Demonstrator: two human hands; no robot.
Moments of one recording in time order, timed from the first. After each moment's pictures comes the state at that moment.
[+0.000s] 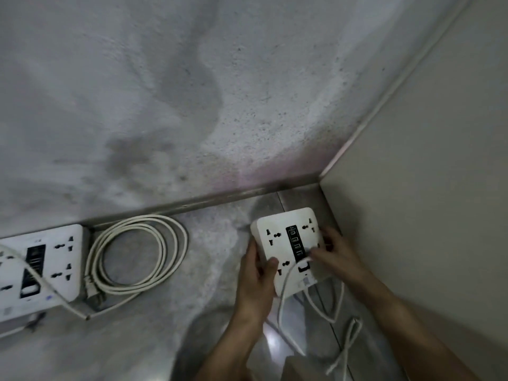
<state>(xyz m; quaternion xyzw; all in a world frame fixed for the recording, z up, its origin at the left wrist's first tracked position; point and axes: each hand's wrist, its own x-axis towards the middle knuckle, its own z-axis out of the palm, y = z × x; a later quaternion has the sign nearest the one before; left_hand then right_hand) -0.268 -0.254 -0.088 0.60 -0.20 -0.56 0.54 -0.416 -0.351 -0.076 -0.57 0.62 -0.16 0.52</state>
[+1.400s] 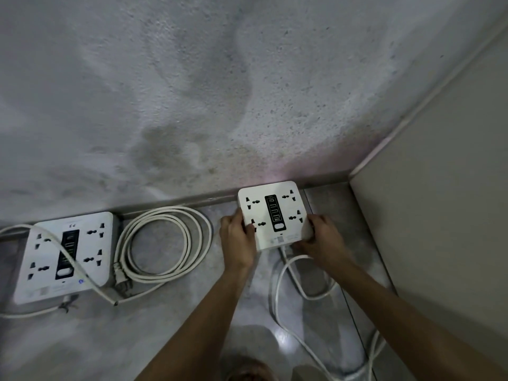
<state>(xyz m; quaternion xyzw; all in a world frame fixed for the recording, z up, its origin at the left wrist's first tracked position) -0.184 -0.304 -0.161 0.80 -0.36 -0.28 0.40 -0.349 -0.373 -0.133 -0.75 0.59 -0.07 0.29</state>
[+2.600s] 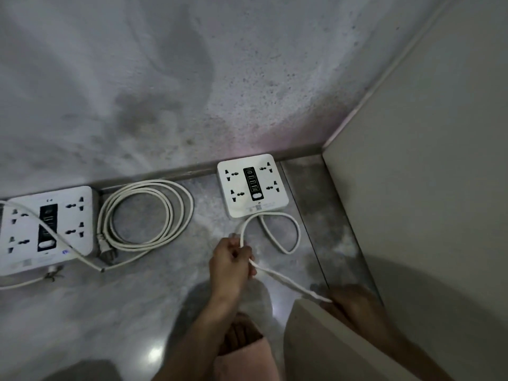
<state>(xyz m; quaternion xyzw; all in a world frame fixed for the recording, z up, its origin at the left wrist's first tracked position) -0.240 -0.207 -0.111 0.72 -0.14 -0.49 0.48 -0.499 -0.225 -0.111 -0.88 0.44 0.07 0.14</state>
